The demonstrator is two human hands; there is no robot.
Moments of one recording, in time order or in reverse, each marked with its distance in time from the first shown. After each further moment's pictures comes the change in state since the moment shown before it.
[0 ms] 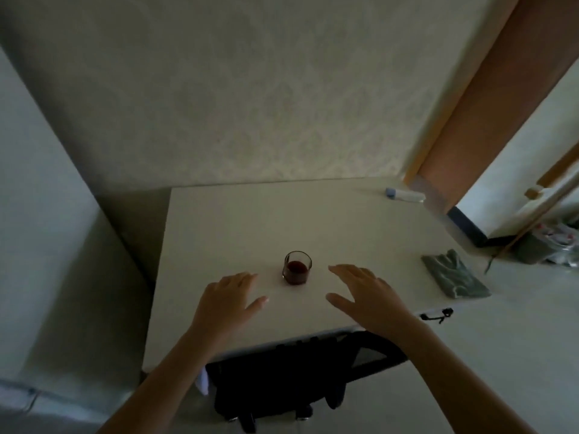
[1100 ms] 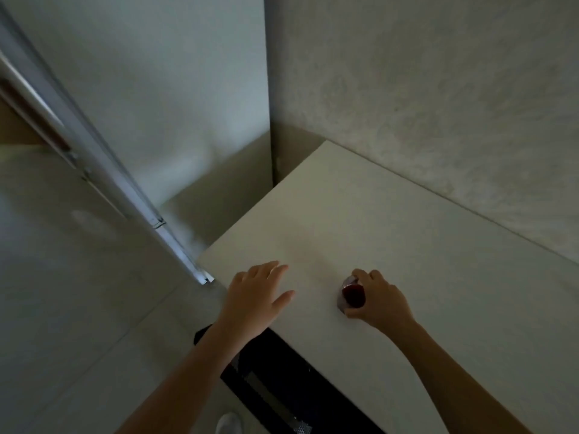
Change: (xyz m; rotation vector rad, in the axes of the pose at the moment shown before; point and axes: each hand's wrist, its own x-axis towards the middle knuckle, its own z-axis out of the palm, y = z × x) left_hand 0.023 0.056 0.064 -0.101 0.107 -0.785; right_hand 0.219 0.049 0.095 -0.078 -0.387 -0.531
